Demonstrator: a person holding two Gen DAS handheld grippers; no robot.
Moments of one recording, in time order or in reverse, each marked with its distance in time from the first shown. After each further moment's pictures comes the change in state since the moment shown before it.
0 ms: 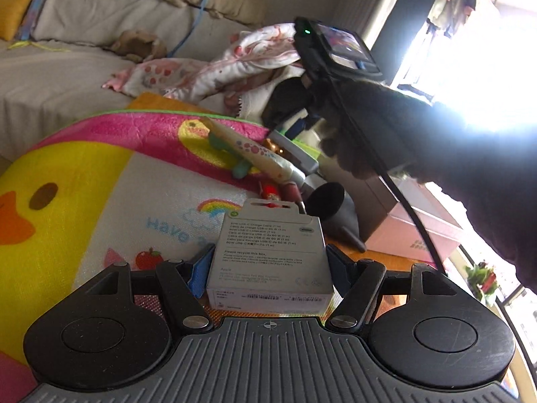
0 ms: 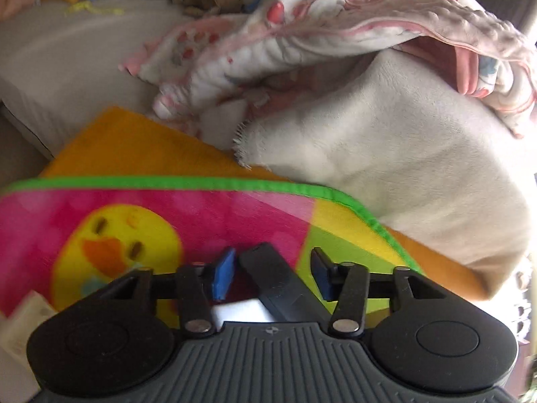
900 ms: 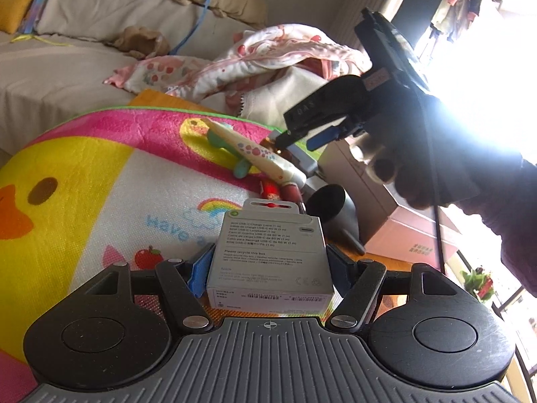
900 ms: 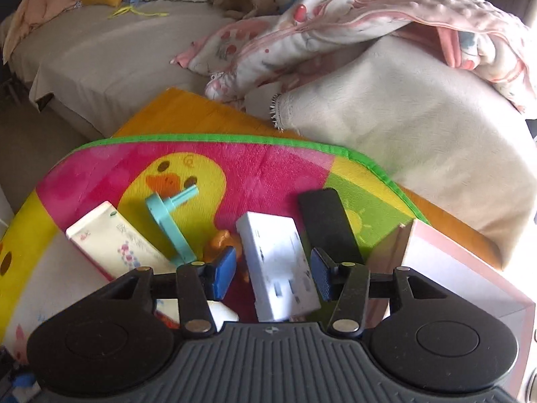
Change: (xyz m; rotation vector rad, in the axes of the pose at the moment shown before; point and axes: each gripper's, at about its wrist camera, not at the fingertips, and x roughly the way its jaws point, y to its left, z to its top) left arm 0.001 0.002 0.000 -0.023 -0.001 -0.004; right arm -0.059 -0.012 -0.039 0.022 -0.039 0.172
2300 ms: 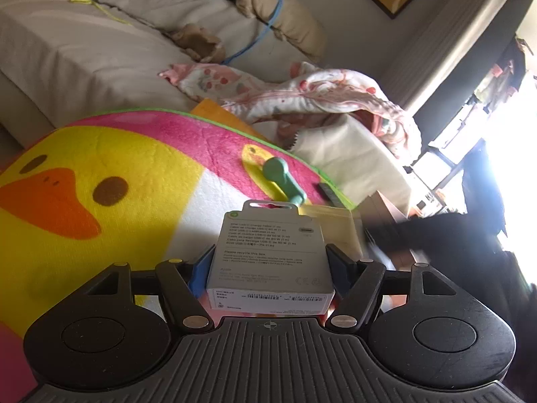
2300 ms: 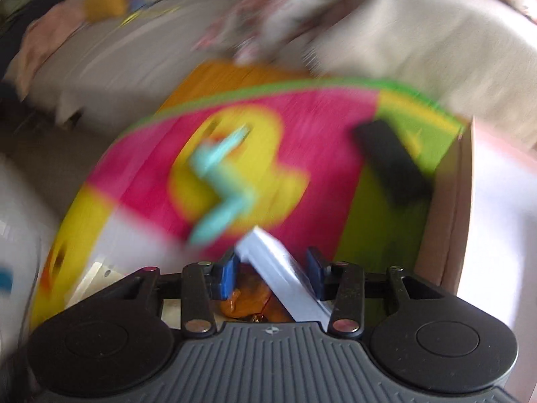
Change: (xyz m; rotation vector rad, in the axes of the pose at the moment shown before) left arm -0.018 0.050 0.016 -0.252 -0.079 0.028; right arm -0.021 0.017 -0.070 0.091 0.095 0.235
